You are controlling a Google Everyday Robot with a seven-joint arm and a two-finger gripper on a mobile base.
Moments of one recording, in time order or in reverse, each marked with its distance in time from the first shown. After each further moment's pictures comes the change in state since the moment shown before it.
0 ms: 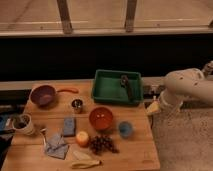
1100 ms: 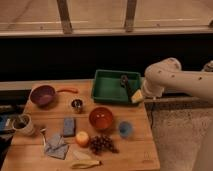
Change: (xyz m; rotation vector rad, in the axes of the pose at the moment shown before) arm -0.104 0.087 -0.009 0.024 -0.195 -0.257
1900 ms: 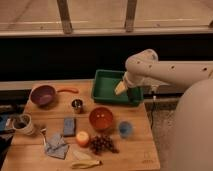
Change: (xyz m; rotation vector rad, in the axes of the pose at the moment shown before) arm -0.063 0.054 0.010 -0.059 -0.051 -0.133
